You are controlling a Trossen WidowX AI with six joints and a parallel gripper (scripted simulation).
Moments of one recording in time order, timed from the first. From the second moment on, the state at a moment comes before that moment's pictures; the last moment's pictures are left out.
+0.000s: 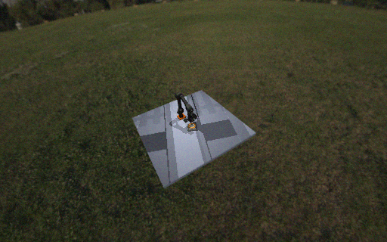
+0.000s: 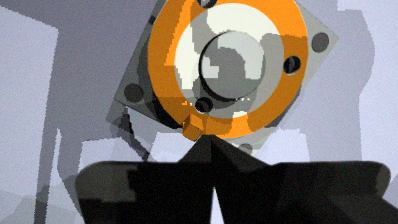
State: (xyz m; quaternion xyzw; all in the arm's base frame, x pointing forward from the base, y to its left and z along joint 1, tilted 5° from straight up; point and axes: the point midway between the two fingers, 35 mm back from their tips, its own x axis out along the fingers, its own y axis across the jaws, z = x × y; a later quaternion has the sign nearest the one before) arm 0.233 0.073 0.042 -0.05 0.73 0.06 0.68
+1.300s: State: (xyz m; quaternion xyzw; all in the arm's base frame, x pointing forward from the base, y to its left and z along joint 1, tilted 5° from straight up) arm 0.266 0.117 0.046 -0.05 0.72 0.06 0.68
